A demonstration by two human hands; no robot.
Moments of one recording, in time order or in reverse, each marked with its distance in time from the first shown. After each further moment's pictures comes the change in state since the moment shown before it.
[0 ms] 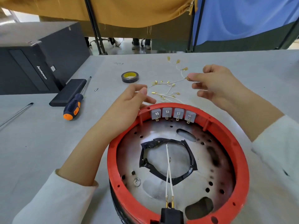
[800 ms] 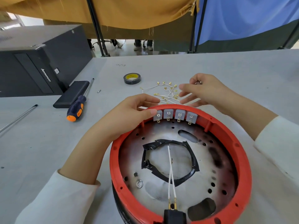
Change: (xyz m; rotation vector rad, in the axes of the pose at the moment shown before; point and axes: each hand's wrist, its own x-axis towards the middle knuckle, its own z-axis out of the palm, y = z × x) left_hand 0.000 -0.001 -0.006 0.155 -0.200 -0.015; right_hand 0.007 0.013 0.005 -0.338 -0.219 -0.008
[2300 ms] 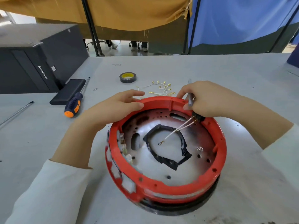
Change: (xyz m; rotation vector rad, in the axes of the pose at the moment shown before) left_hand -0.009 0.002 -0.021 0.071 -0.074 -0.145; right_hand -0.055 -0.022 -0.004 -0.973 -0.100 -0.230
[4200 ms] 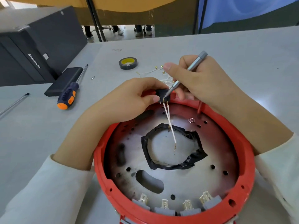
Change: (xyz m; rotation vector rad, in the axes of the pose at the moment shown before) left_hand 0.012 0.018 0.028 0.336 0.032 0.346; right_hand 0.013 -0.016 0.032 1.019 0.240 -0.183
